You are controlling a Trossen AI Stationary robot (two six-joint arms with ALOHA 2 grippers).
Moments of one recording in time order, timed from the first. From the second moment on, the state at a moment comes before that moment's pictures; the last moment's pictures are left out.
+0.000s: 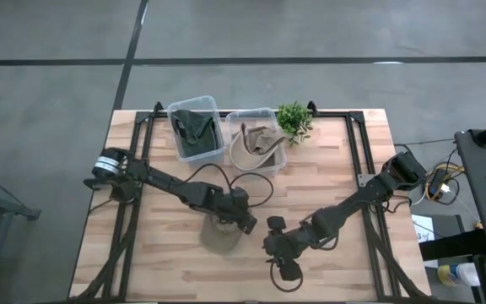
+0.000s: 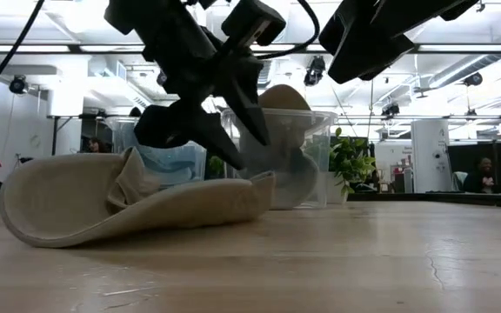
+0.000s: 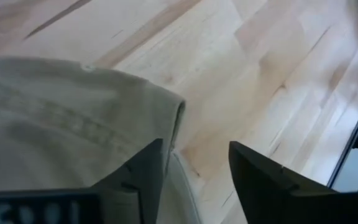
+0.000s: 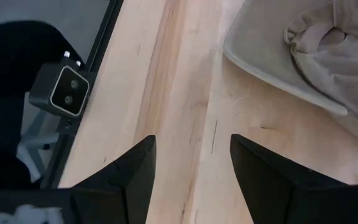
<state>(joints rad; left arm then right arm) -0.23 1.78 1.17 -0.26 -0.05 -1.15 0.54 1.75 1.17 -0.25 0.10 0.37</state>
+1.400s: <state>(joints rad) -0.71 1.08 0.57 0.53 -0.39 -0.13 0.53 1.94 1.14 0.30 0.32 1.17</state>
